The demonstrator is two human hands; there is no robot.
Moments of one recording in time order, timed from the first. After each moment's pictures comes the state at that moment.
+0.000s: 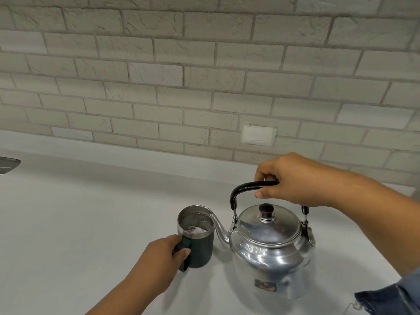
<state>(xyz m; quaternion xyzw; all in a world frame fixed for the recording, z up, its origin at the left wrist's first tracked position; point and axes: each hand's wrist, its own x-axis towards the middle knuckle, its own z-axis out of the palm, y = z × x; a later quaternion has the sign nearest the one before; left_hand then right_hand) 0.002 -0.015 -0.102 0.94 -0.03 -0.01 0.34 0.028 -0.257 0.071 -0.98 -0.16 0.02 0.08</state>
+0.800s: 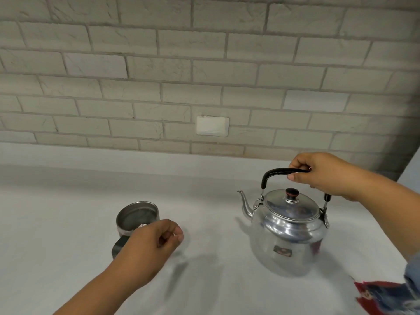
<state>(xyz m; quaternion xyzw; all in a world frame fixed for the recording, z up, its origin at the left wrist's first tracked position) -0.002 -0.102 -0.087 0.91 -0.11 0.02 0.40 0.019 -0.442 0.038 -0.97 0.03 -0.03 0.25</state>
